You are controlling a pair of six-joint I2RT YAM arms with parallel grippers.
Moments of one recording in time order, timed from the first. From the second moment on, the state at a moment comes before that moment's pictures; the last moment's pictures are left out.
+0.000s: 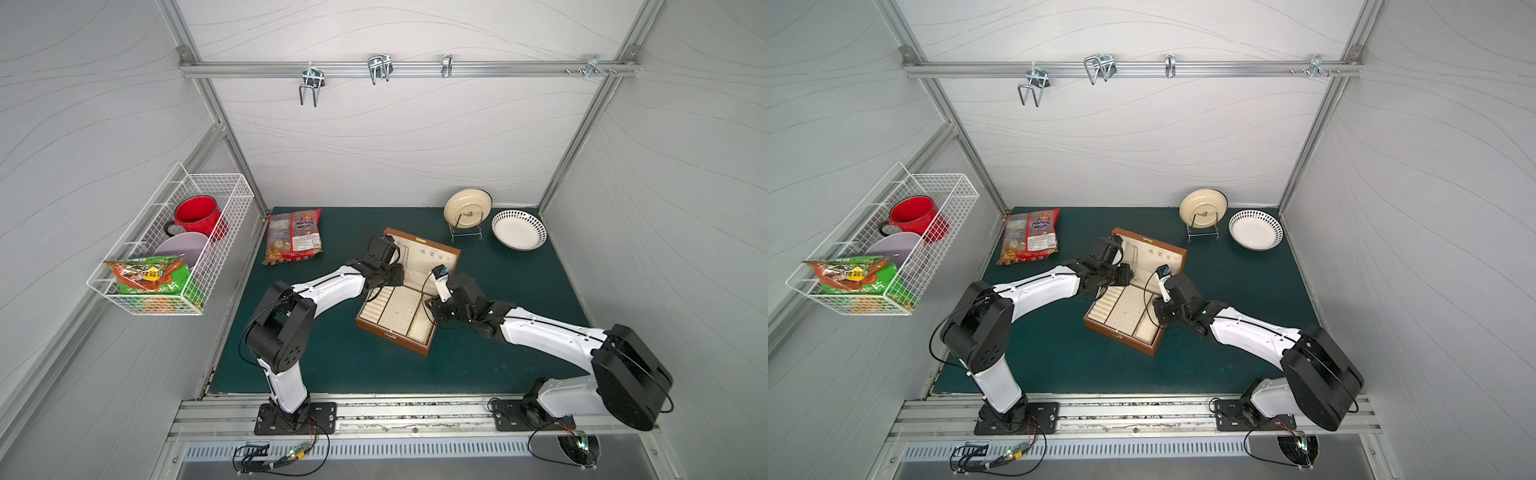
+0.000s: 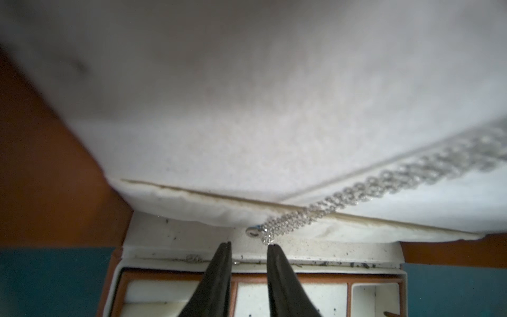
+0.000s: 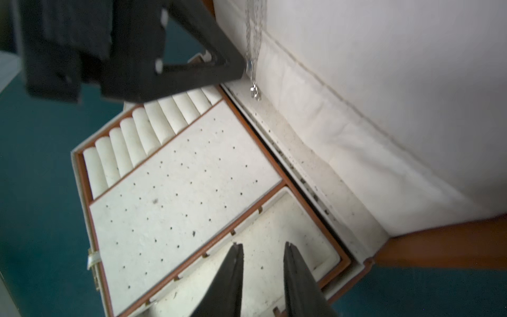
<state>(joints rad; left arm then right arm) -0.56 1.77 1.16 -0.26 0.08 -0.48 0.81 1.36 0.68 -0.06 -0.02 0.26</state>
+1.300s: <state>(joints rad) -0.59 1.78 1.12 -0.21 -0.04 -0.62 0.85 1.38 0.62 0.01 0.01 0.27</state>
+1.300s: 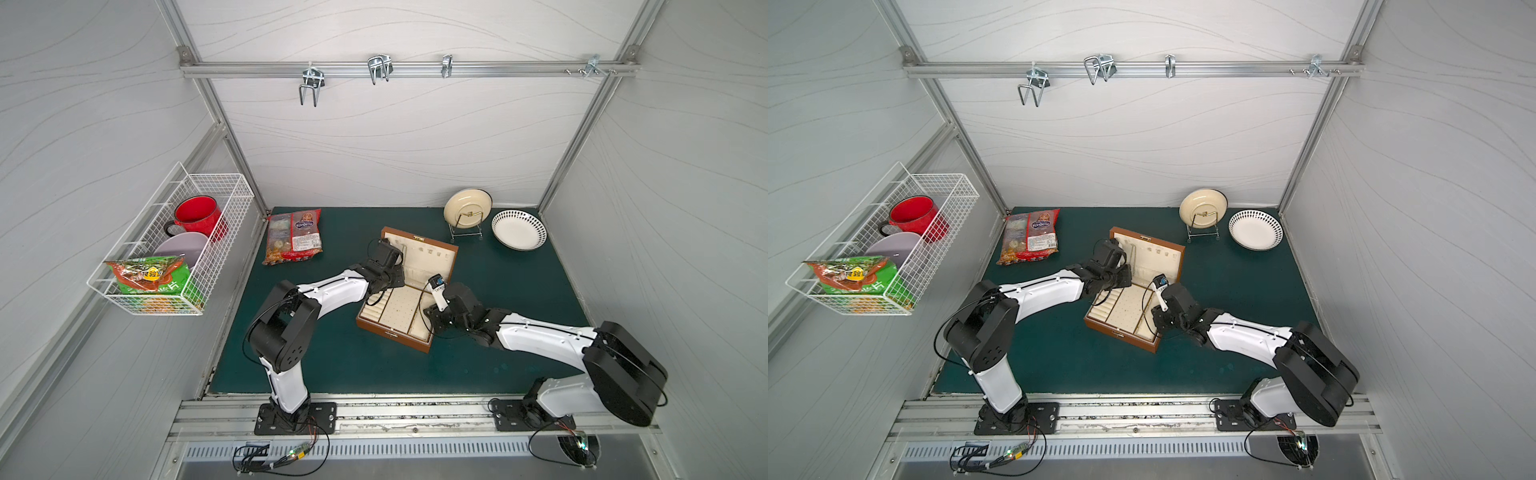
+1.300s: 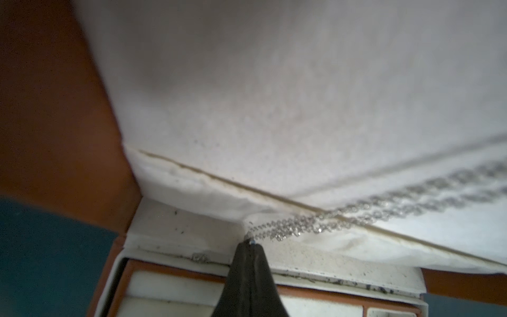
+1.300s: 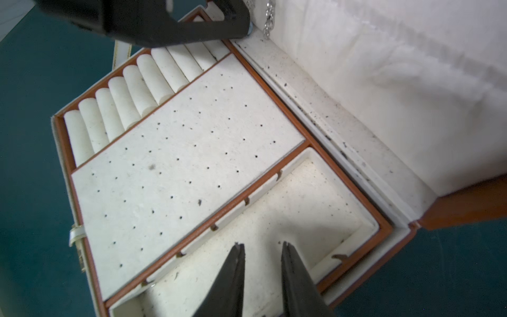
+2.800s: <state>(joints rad) -0.49 1.41 0.80 -0.42 0.01 -0.62 0.85 1.54 0.96 -0.14 0.07 0.18</state>
